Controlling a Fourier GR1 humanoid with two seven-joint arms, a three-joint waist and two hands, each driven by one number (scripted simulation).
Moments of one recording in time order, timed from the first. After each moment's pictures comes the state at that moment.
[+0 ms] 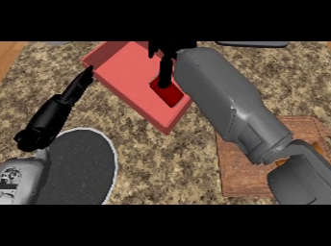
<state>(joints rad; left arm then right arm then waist) -0.27 0.23 0.01 -1.53 -0.14 -0.25 -0.06 -1.43 -0.02 0.43 -0.29 0.46 0.15 0.27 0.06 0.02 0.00</state>
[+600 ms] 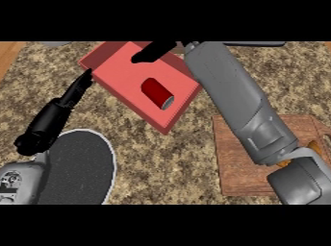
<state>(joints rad) -0.24 0.22 0.01 -1.54 -0.15 -0.24 -0.07 -1.37 -0.02 0.03 -0.40 0.12 -0.14 0.00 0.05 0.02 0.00</state>
